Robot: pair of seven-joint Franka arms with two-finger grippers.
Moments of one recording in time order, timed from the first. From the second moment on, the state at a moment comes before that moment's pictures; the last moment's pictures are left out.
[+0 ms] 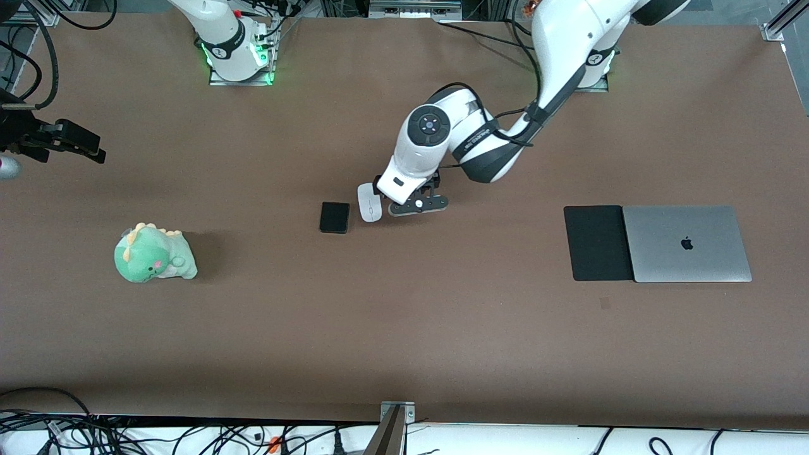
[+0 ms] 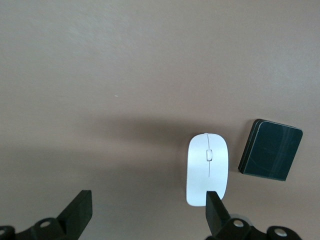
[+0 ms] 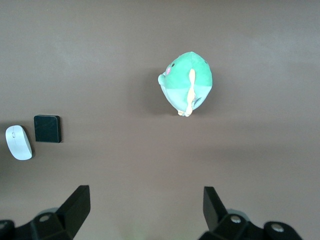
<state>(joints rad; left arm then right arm) -0.38 0.71 -0.52 -1.54 0.19 2.22 -1.11 0.04 0.08 -0.06 -1.48 0.00 1.50 -0.01</state>
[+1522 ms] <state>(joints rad) -0.72 1.00 -0.30 -1.22 0.19 2.23 -1.29 0.05 0.10 -0.01 -1.49 0.00 1.44 0.00</state>
